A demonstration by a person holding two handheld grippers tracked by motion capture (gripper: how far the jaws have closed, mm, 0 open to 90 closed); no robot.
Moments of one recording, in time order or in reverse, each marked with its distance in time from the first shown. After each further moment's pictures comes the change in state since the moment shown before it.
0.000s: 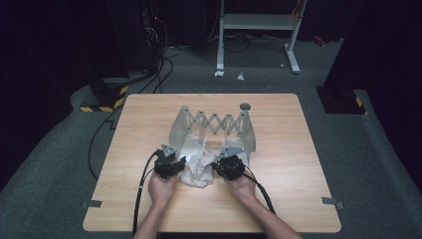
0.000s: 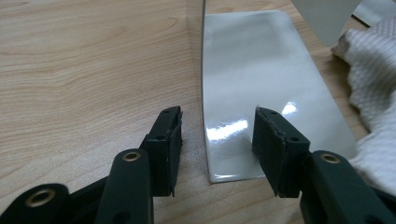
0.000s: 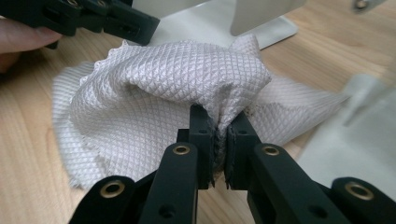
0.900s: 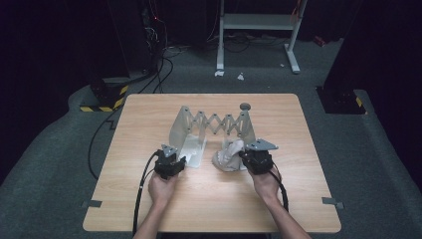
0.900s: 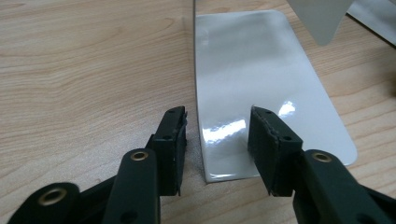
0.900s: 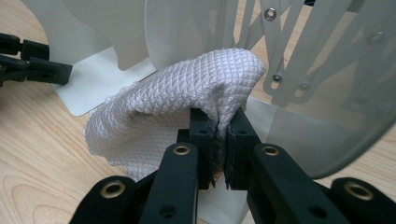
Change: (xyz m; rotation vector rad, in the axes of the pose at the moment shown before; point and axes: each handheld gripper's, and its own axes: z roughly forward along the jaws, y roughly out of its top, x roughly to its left) left arm -0.002 0.000 0.000 -0.004 -0.006 0.008; right arm -0.035 -0.002 -0.078 -0.104 -0.249 0.118
